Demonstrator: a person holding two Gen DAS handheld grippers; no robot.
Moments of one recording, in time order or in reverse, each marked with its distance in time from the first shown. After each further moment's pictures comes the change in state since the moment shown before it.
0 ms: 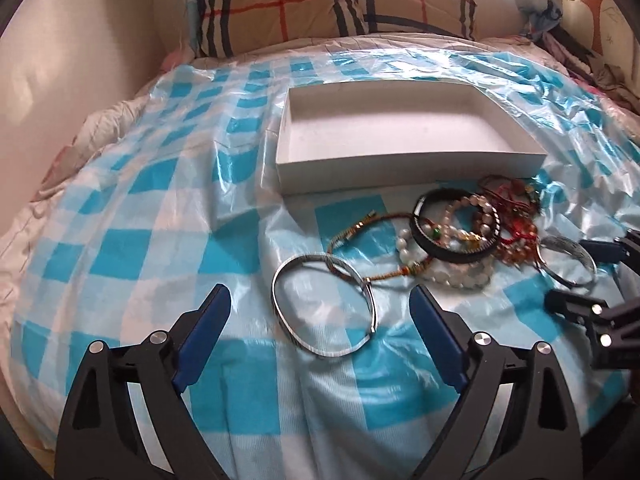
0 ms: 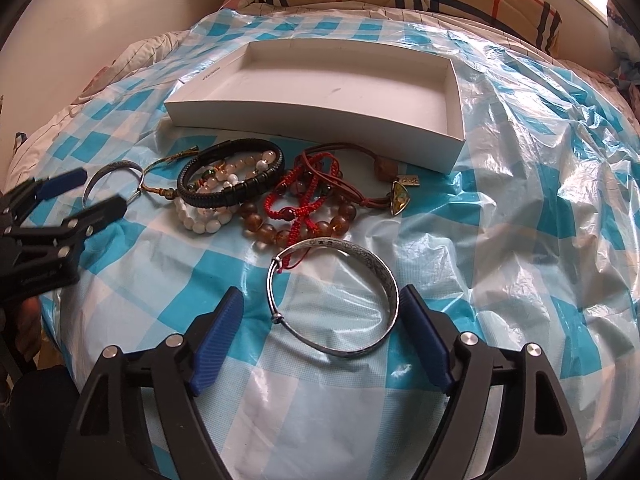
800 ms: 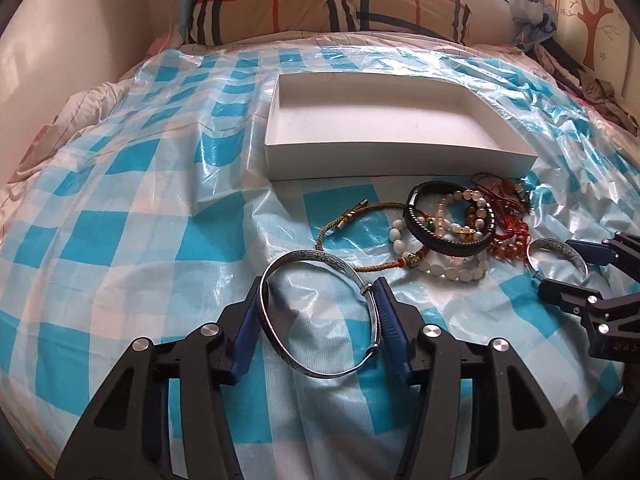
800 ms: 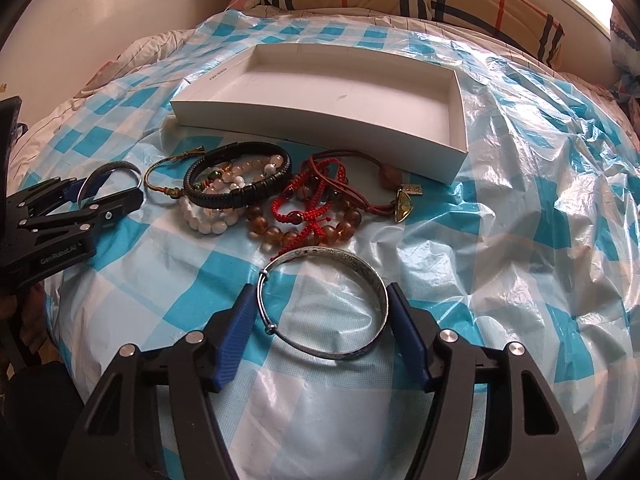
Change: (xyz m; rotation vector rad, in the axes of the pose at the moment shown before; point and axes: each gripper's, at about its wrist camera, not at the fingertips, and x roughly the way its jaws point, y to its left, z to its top) left arm 0.007 0.012 -0.011 -0.045 0.013 -0.119; right arm -0.007 0.007 -0.001 -0.018 -0.027 -0.015
